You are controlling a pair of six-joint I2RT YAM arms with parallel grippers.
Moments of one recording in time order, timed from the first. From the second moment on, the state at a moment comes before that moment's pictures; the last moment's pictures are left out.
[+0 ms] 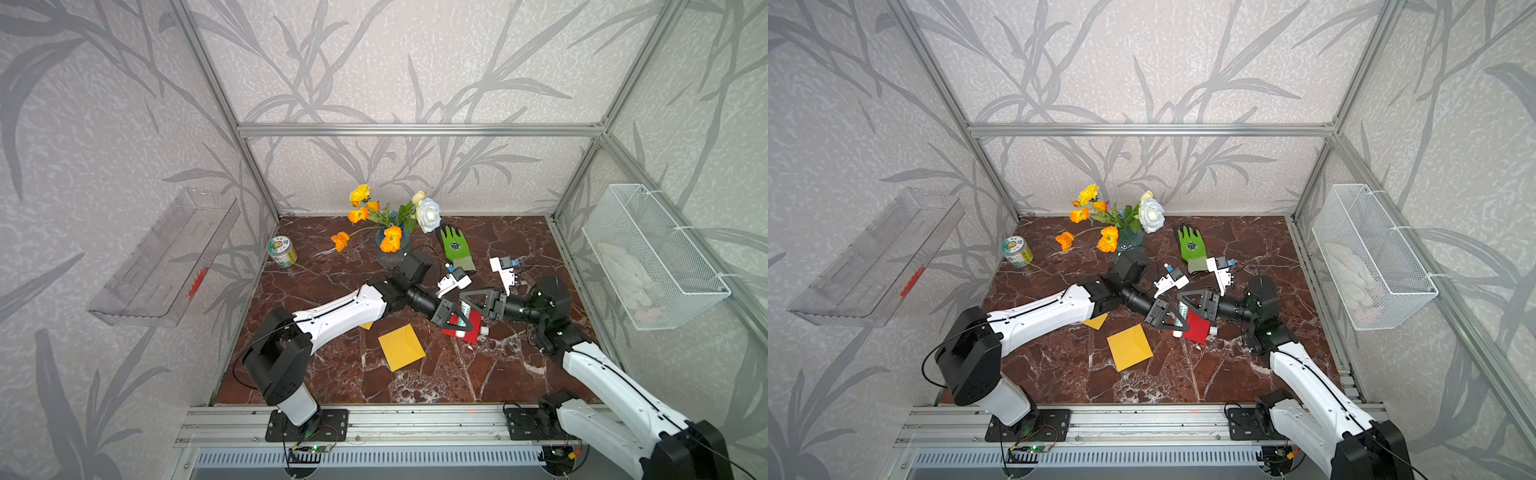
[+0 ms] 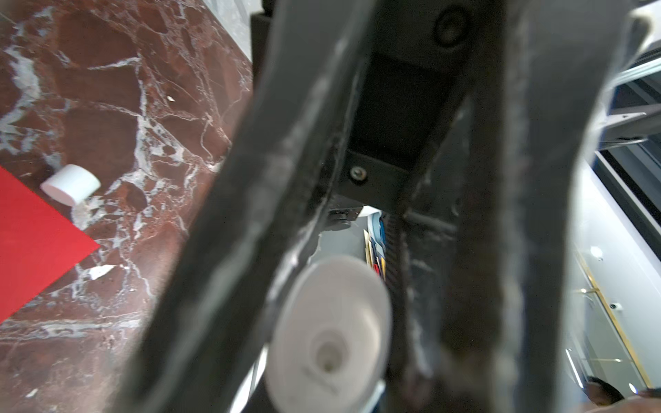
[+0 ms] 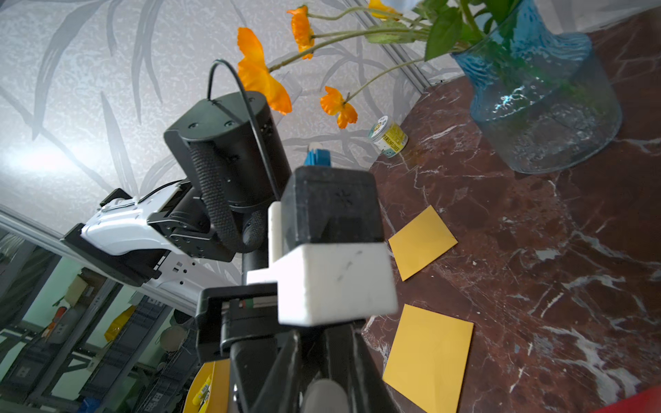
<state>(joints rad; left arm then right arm) -0.79 1.61 1.18 -0.23 1.12 -0.46 0.32 0.92 0.51 0.35 -0.96 0.77</state>
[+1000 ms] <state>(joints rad) -0.76 1.54 1.17 -0.44 0.61 -0.16 0.38 1.03 0.64 0.00 -0.75 0.73</state>
